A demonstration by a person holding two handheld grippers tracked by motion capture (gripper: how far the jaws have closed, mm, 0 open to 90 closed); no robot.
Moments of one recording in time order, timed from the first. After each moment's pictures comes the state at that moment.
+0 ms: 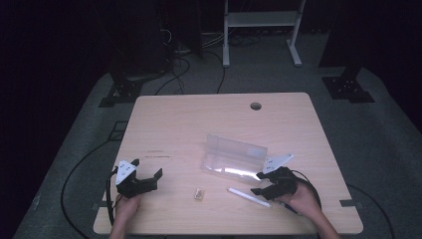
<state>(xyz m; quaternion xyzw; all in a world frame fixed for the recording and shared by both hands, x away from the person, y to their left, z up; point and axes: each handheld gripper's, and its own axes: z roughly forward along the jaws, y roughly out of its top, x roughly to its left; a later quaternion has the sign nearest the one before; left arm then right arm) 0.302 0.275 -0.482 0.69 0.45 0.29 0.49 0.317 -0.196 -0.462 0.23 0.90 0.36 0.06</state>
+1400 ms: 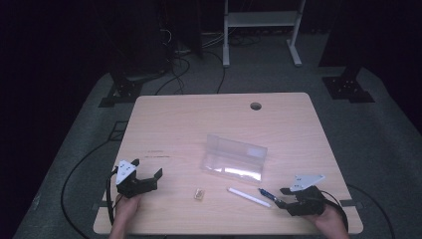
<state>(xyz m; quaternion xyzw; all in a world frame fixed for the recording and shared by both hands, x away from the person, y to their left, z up) 0.302 0.275 -0.482 0.69 0.45 0.29 0.49 0.265 -0.261 -0.480 0.28 0.89 0.35 0.09</state>
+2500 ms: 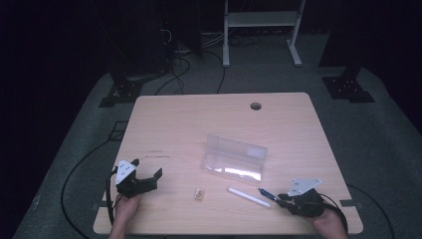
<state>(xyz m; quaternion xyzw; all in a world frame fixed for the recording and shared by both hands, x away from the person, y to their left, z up) 0.302 0.275 -0.482 0.68 0.45 0.29 0.49 0.259 -0.256 -0.485 0.25 0.91 0.32 0.11</state>
